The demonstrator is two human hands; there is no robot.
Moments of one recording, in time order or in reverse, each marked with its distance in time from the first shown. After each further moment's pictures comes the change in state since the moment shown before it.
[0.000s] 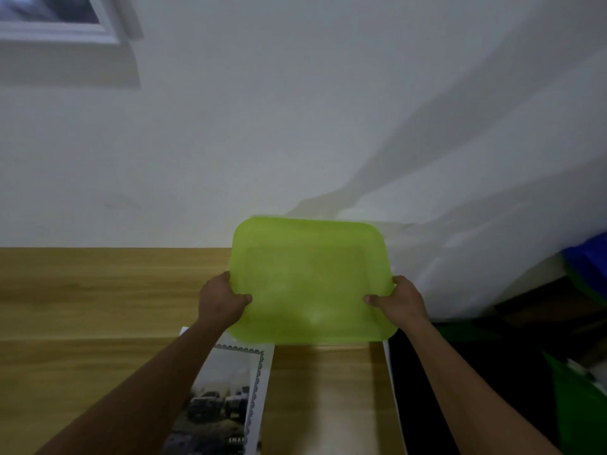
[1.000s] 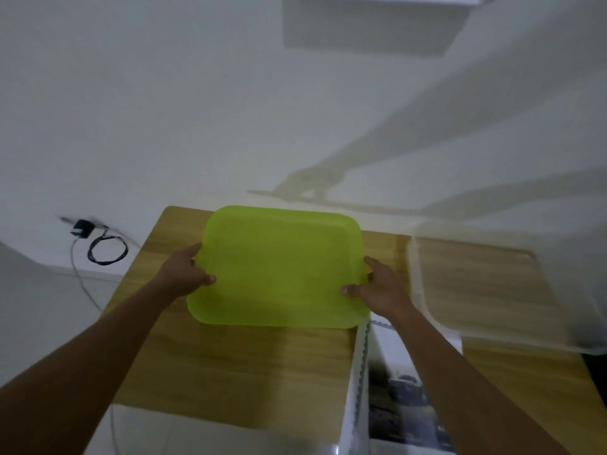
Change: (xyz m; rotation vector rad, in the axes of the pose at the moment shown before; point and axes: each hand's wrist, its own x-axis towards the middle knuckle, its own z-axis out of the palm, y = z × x) left_hand 0.085 -0.329 -0.310 -0.098 -0.064 -0.131; right_hand -0.152 -0.237 0.315 0.051 -0.324 -0.203
